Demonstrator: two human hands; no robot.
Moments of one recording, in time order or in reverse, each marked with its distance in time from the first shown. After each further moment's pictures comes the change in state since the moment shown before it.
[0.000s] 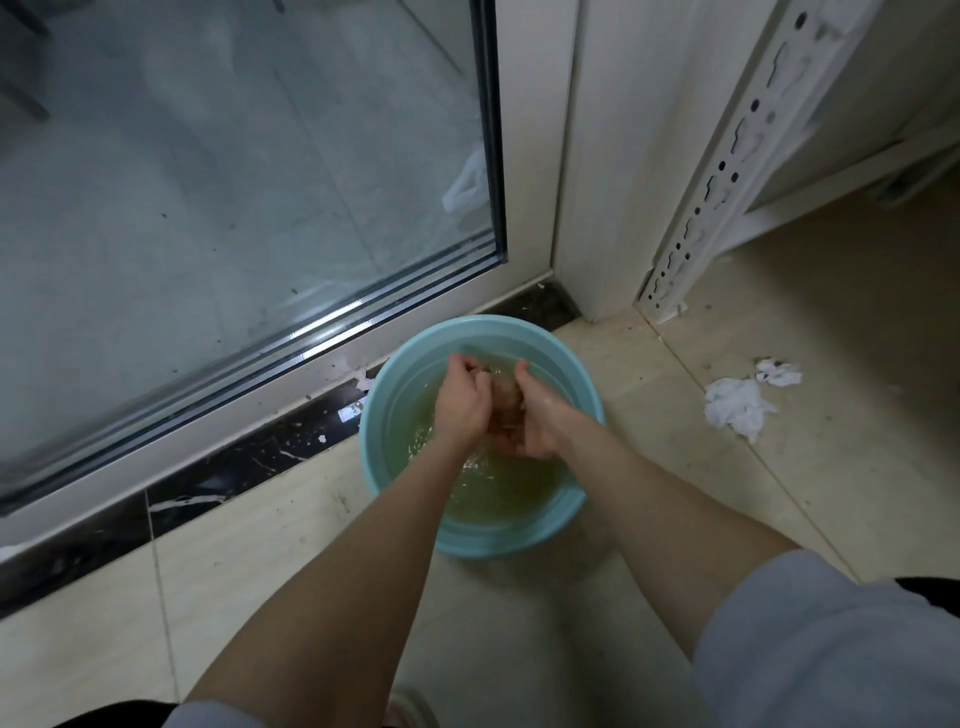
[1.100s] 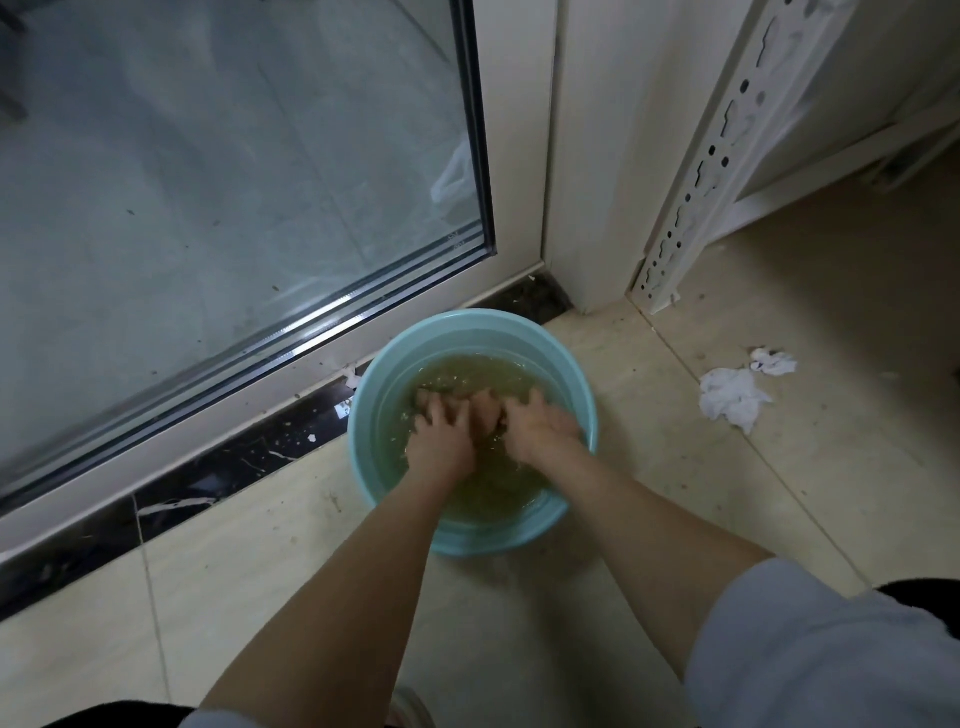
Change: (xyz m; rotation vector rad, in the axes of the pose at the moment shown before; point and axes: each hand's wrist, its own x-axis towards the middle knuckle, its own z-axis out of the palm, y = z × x) left_hand -0.014 -0.041 0.003 0.915 -0.382 -0.046; right_hand -0.001 0.024 -0.010 -1.564 0.364 -0.255
